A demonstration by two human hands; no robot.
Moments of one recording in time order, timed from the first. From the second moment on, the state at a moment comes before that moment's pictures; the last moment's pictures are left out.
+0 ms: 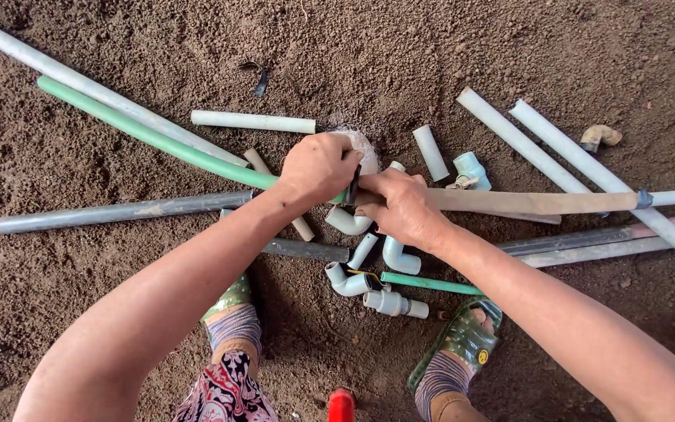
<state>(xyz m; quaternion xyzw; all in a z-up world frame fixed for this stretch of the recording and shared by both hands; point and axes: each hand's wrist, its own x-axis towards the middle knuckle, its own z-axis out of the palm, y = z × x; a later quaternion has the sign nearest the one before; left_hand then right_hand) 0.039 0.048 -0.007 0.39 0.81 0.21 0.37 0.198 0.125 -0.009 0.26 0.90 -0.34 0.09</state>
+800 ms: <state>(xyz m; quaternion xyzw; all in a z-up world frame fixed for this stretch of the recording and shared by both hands) 0.023 0.072 -0.091 0.45 0.79 0.12 0.40 0.200 0.123 -0.004 0.24 0.91 -0.32 0.08</state>
